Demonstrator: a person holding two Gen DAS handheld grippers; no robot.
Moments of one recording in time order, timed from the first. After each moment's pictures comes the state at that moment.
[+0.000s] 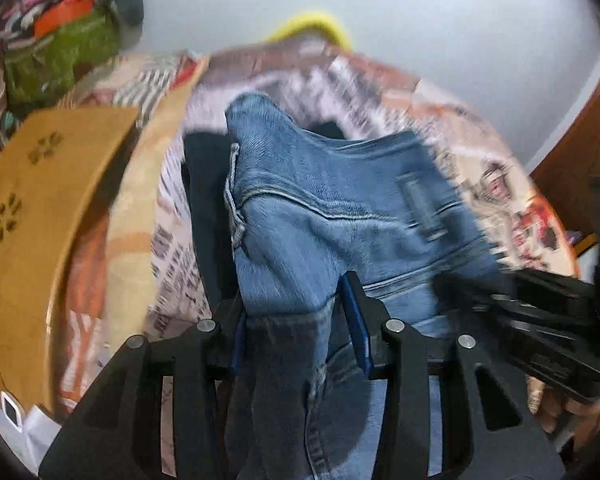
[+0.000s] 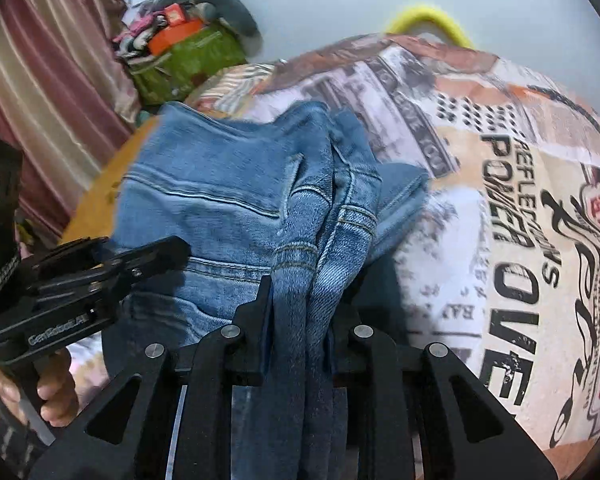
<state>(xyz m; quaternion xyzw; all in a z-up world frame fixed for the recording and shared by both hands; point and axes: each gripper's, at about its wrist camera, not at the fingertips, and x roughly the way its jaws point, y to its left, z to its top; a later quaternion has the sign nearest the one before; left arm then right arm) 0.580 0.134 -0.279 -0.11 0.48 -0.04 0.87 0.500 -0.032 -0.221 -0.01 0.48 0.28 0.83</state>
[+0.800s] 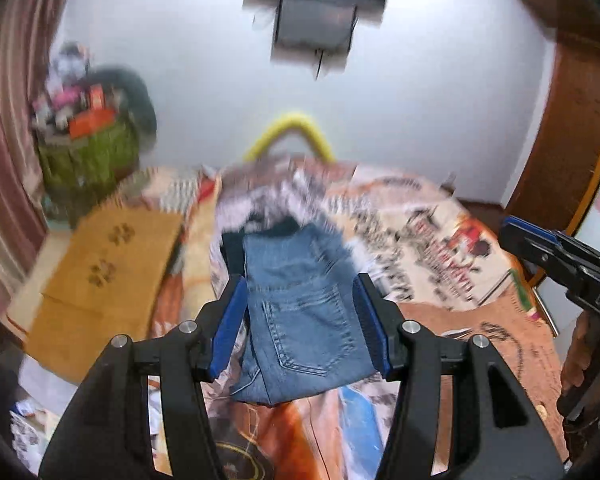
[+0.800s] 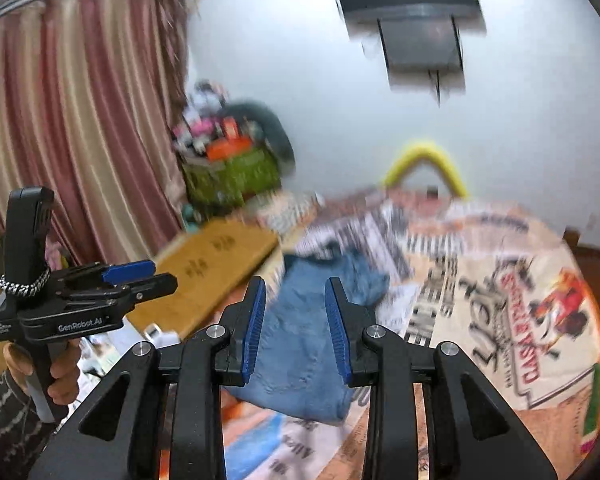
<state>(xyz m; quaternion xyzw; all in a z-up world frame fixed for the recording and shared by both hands) 0.341 0.098 -0.056 -0.03 0.30 -0.05 0.95 0.302 -0.116 -0.029 0.01 0.25 0.31 0.92</state>
